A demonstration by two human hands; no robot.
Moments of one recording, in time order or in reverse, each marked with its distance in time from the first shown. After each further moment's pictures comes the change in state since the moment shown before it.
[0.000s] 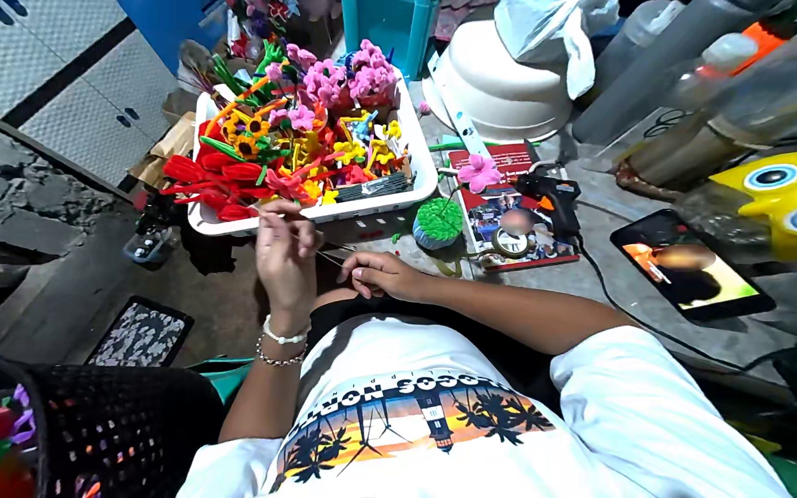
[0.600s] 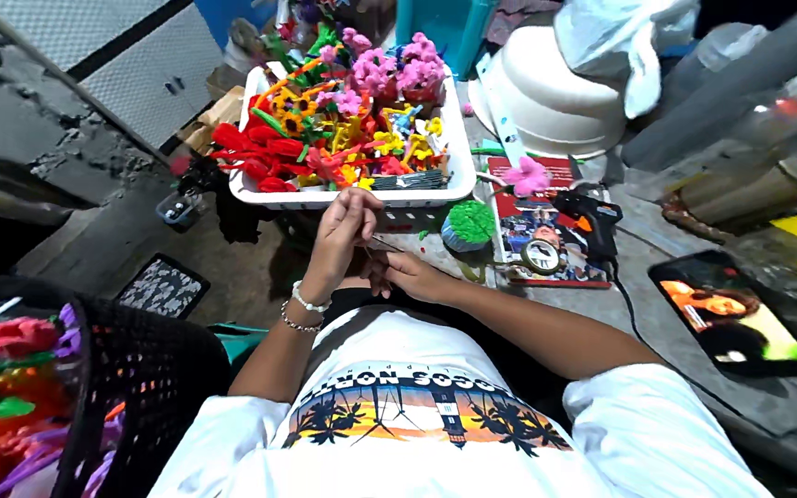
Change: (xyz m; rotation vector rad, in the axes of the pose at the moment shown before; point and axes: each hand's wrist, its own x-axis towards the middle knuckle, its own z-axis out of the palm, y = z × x) left_hand -0.006 -0.001 0.000 0.170 -0.262 -0.123; right_hand -0.001 0.009 0.000 -0.164 -0.087 0.040
